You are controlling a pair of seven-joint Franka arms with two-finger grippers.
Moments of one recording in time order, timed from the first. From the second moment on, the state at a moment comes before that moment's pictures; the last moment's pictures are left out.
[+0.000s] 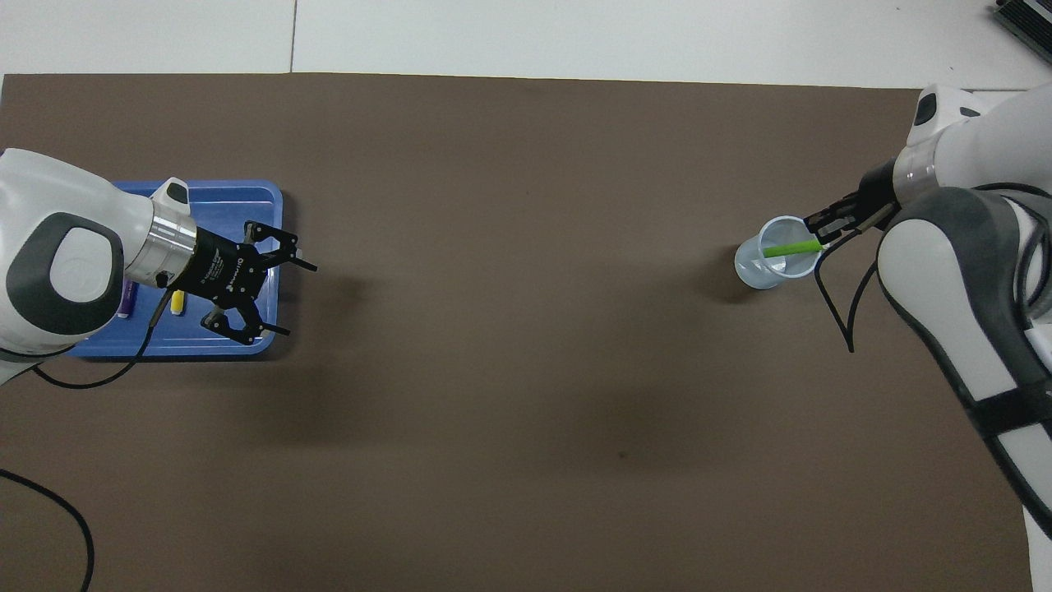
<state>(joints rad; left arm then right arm) 0.57 0.32 -0.69 -1.91 -0.41 1.93 -1.09 -0.22 0.23 0.24 -1.78 0.07 2.12 -0.51</state>
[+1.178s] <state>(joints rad) 0.57 0.31 -0.68 -1.94 -0.41 1.95 -1.10 -0.26 0.23 0.24 -1.91 0.07 2.26 -0.53</state>
